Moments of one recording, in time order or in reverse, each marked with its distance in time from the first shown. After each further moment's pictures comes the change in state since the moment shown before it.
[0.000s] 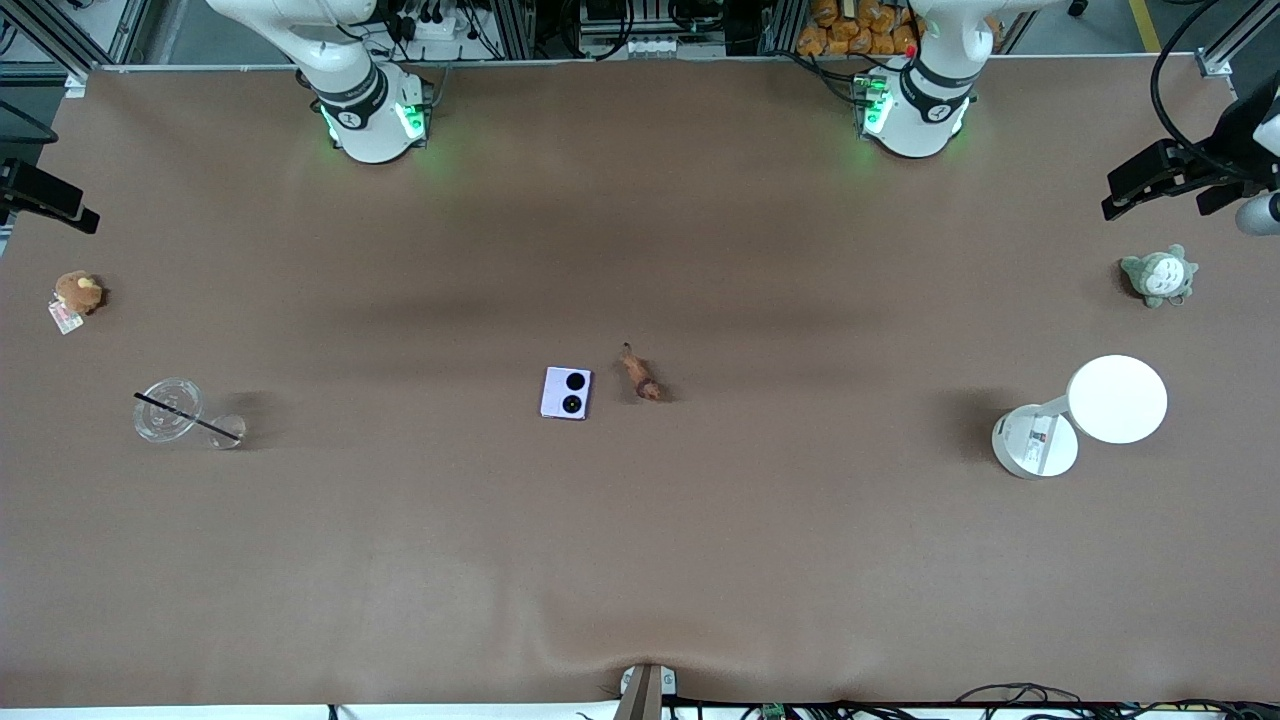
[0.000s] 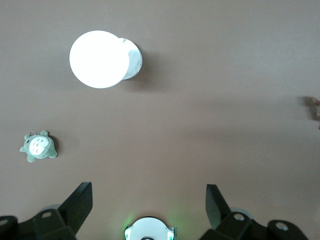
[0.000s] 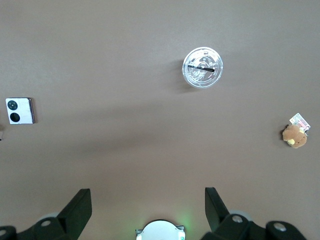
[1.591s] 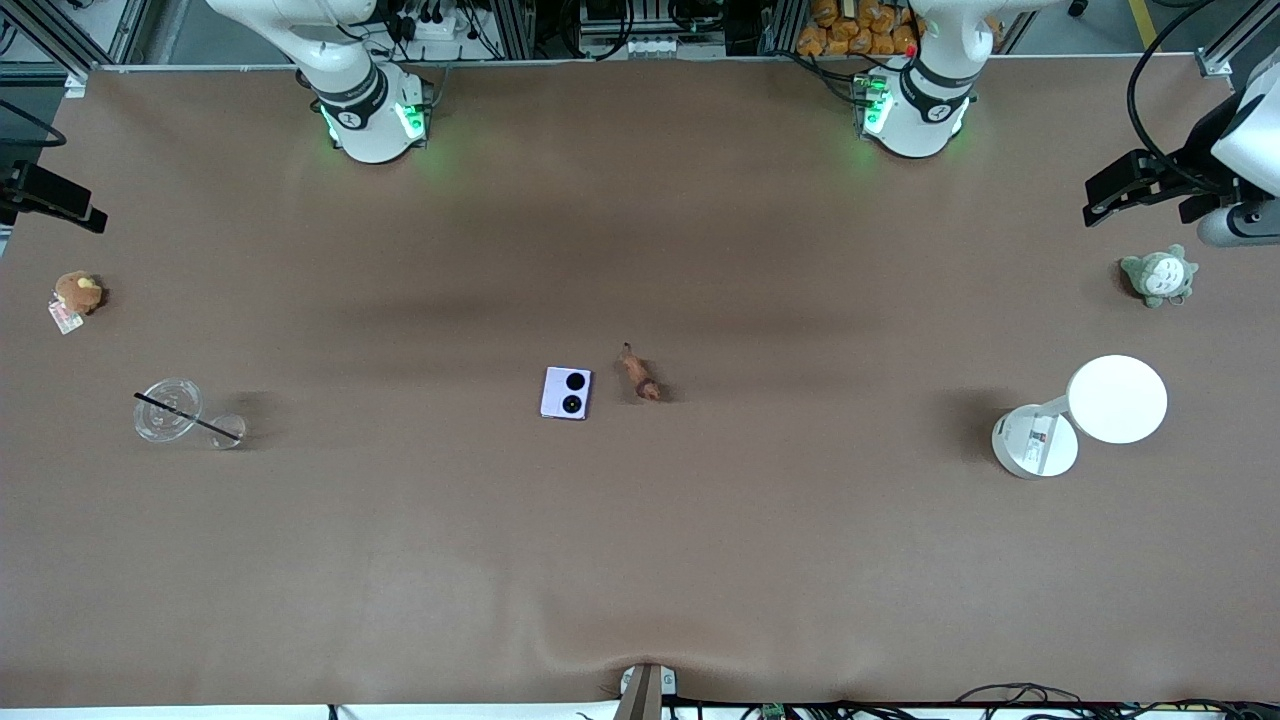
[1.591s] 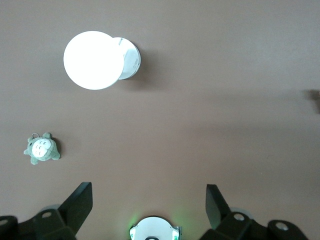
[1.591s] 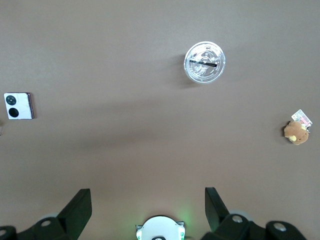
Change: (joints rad) left arm -0.006 0.018 -0.033 0.000 0.027 0.000 0.000; right arm 0.002 0.005 0.002 -0.004 0.000 -0.014 0.000
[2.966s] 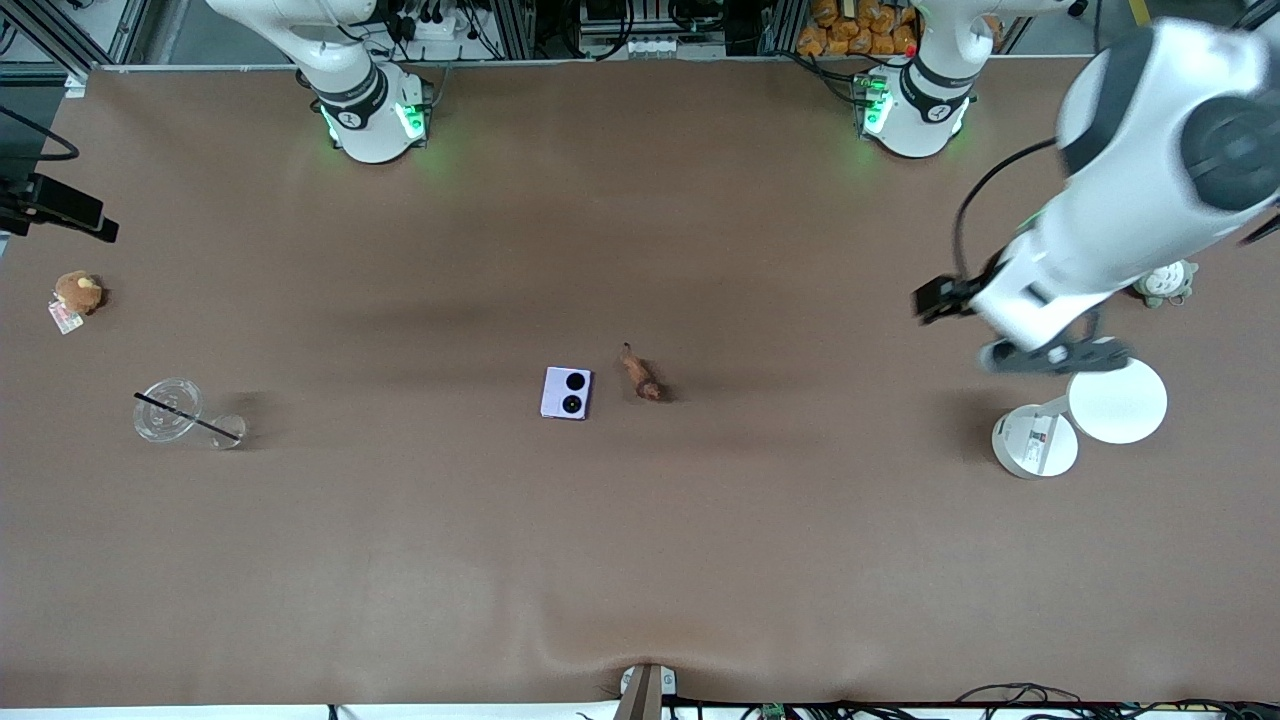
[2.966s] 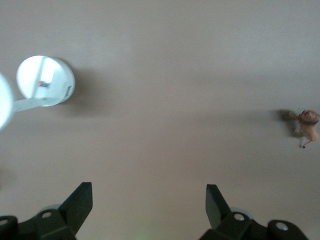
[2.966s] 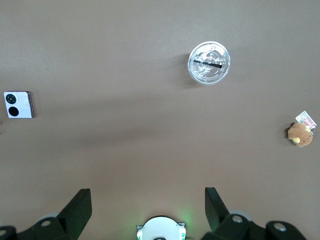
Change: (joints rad) left arm -0.192 0.273 -0.052 -0.002 0.000 0.250 -0.211; right arm 0.005 0.023 0.006 0.000 0.004 0.009 0.000
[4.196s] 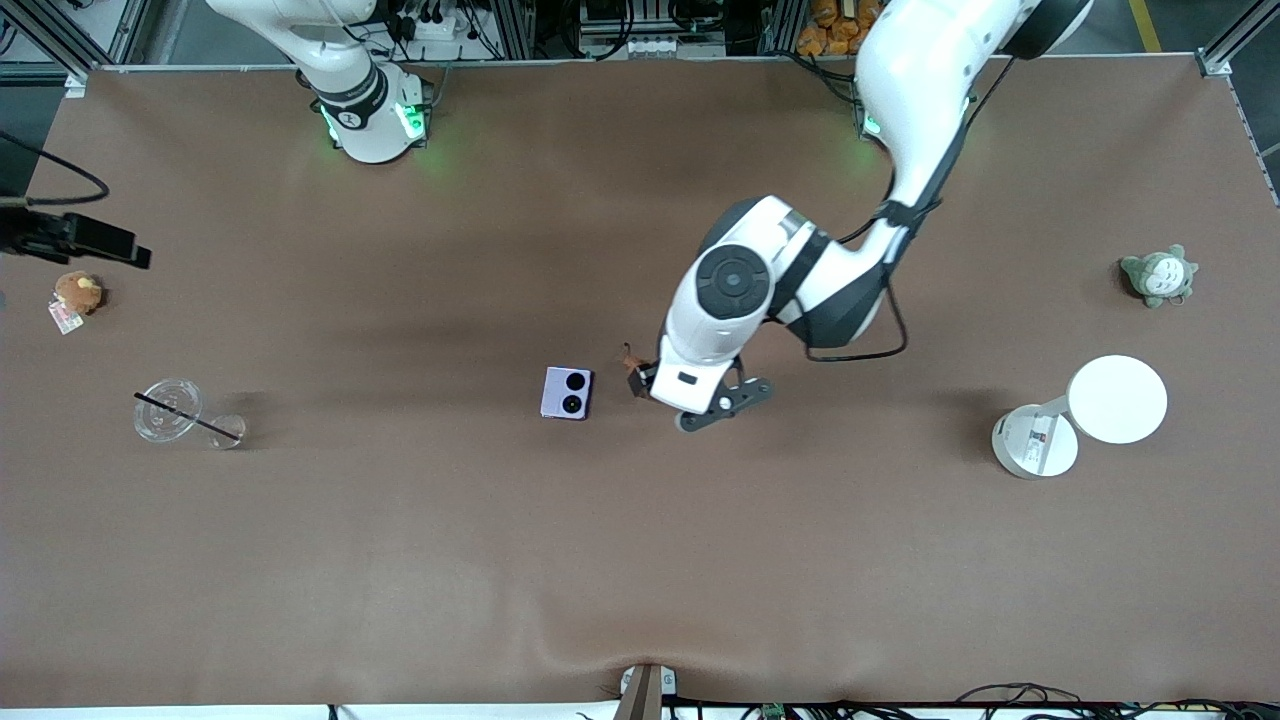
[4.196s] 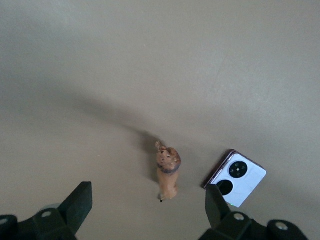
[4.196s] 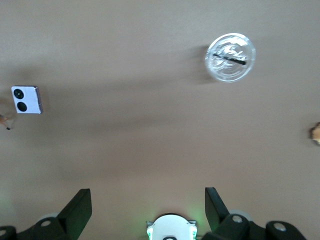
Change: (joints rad) left arm -0.429 0.480 0.009 0.197 0.000 0.399 -0.832; right arm 0.001 0.089 -0.006 -0.001 0.078 0.007 0.000
